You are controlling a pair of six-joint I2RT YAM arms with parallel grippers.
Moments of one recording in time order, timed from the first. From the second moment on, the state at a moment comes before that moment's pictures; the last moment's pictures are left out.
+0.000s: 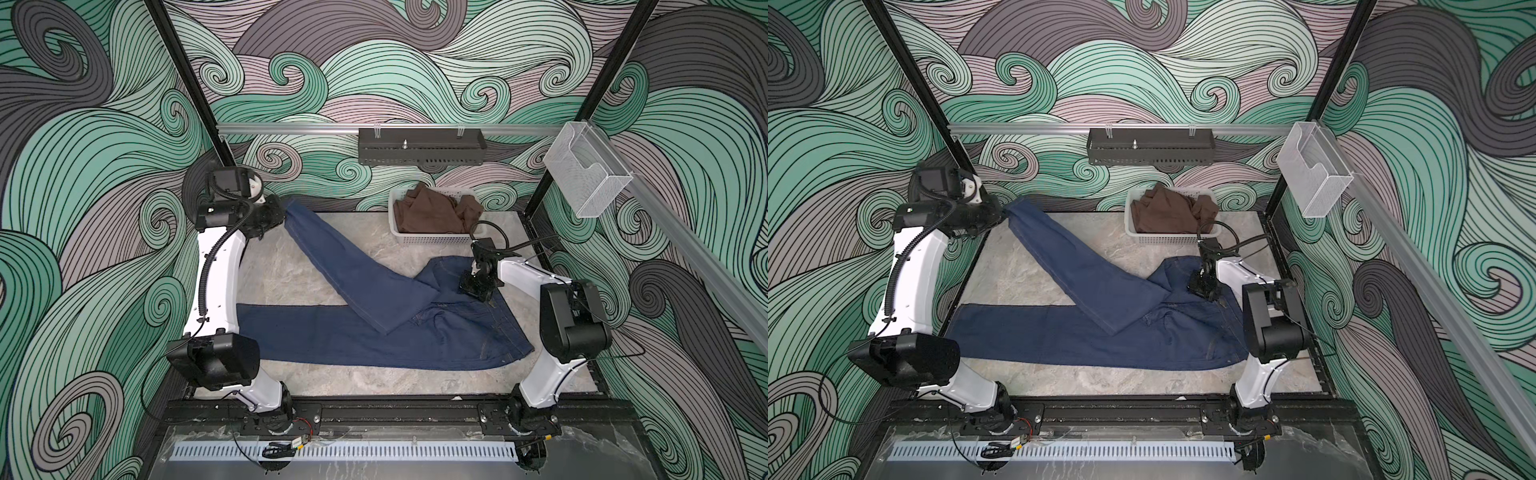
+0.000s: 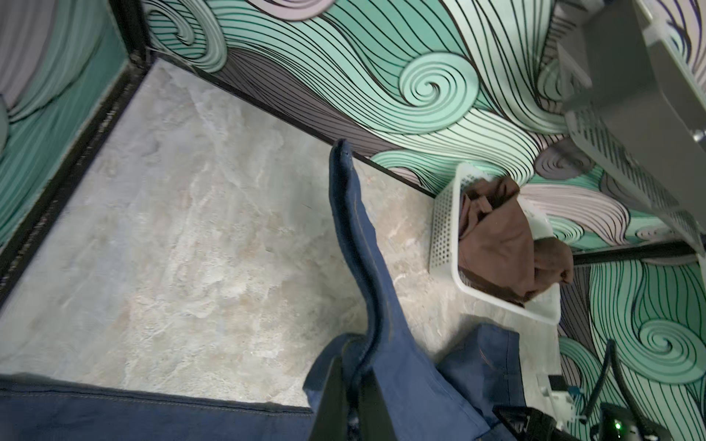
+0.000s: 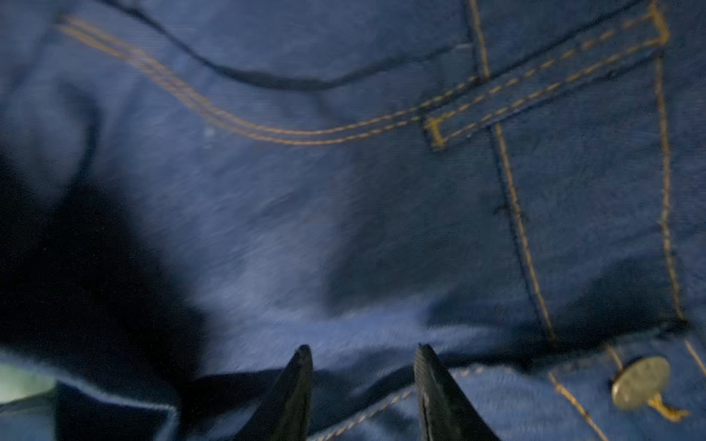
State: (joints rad) left arm 0.19 1.58 1.86 -1.03 0.29 -0.37; right arm 0.16 1.80 1.14 -0.69 -0.13 0.51
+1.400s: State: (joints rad) left arm 0.44 2.11 1.90 -0.90 0.44 -0.42; right arm -0.12 1.80 1.17 -0.78 -0.02 0.55
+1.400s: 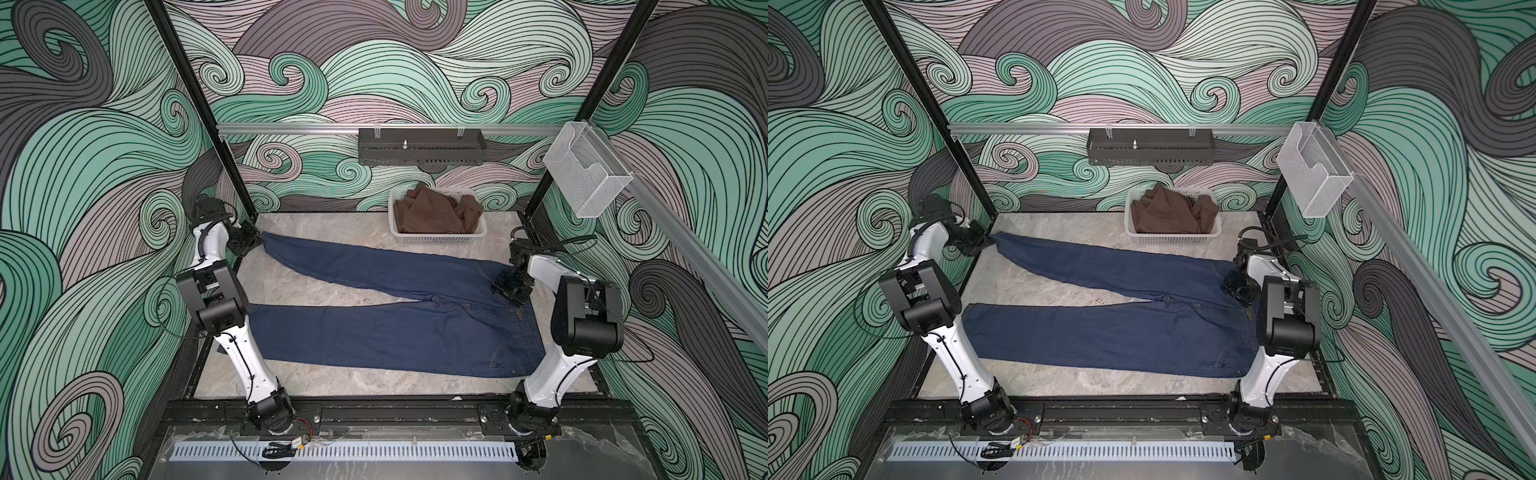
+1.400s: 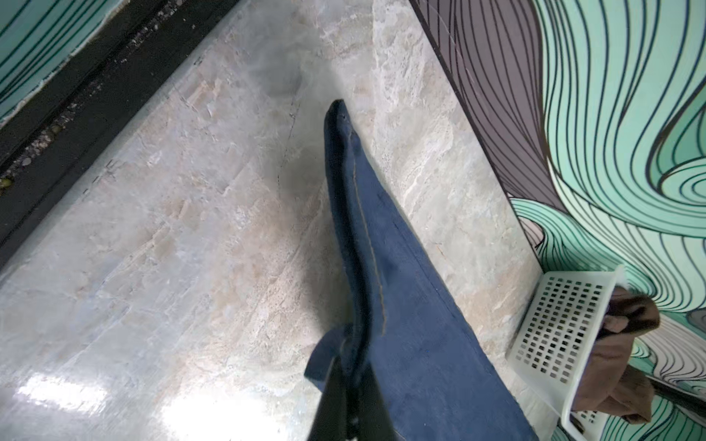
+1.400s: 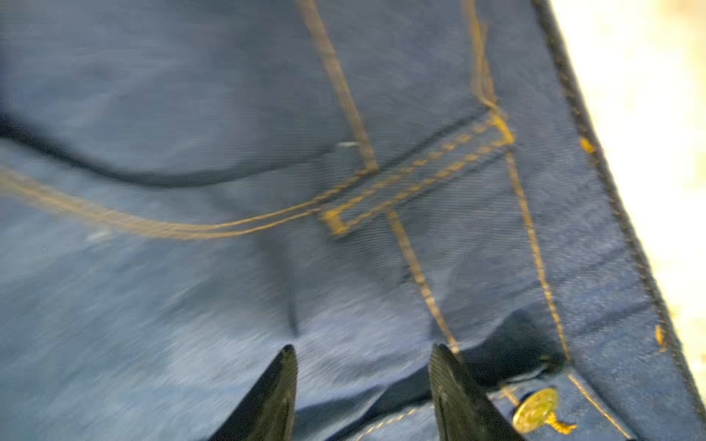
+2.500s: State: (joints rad) left arm 0.44 1.79 1.74 -0.99 0.43 -0.43; right arm -0.13 2.23 1.72 -0.78 -0.06 0.52
